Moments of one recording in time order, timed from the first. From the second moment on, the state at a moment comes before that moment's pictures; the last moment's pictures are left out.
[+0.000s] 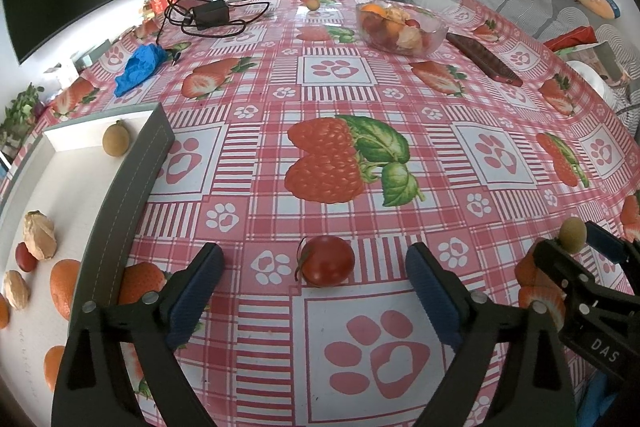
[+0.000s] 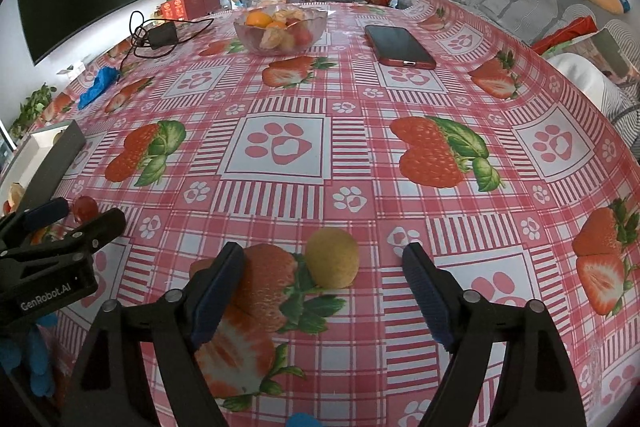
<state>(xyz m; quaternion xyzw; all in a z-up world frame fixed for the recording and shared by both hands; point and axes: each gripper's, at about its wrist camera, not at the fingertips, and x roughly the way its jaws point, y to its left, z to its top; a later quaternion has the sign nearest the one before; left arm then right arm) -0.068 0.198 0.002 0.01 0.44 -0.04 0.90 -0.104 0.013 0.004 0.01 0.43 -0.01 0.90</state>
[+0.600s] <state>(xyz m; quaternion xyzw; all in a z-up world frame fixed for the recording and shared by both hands) -0.069 0.198 0.000 0.02 0.44 -0.04 0.89 -0.105 0.013 0.004 0.01 0.43 -0.01 0.90</state>
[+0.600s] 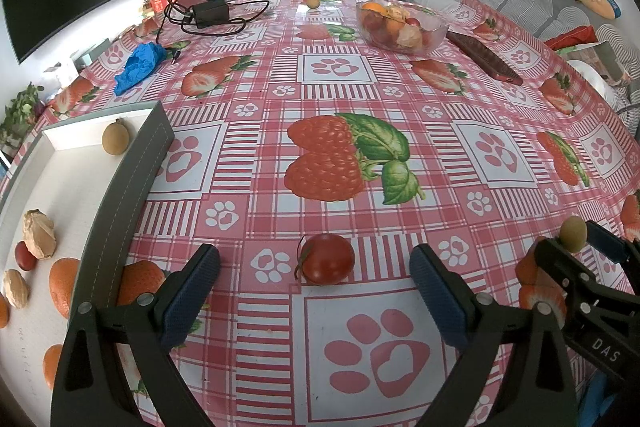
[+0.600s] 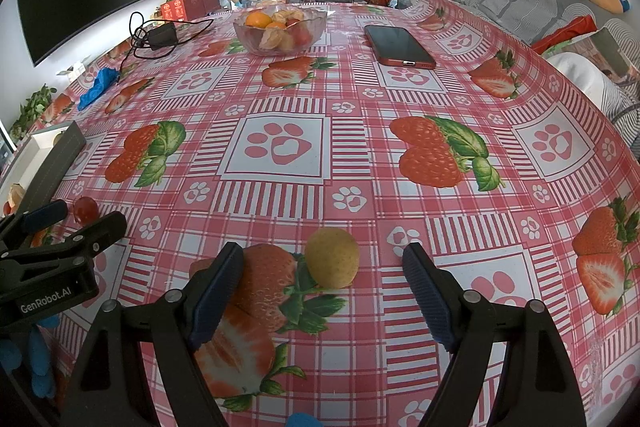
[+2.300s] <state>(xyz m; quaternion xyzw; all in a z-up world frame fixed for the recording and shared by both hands) -0.069 0.201 -0.001 0.01 0.45 -0.04 0.89 -0.105 0.012 0.004 0.01 0.43 -0.01 0.90</state>
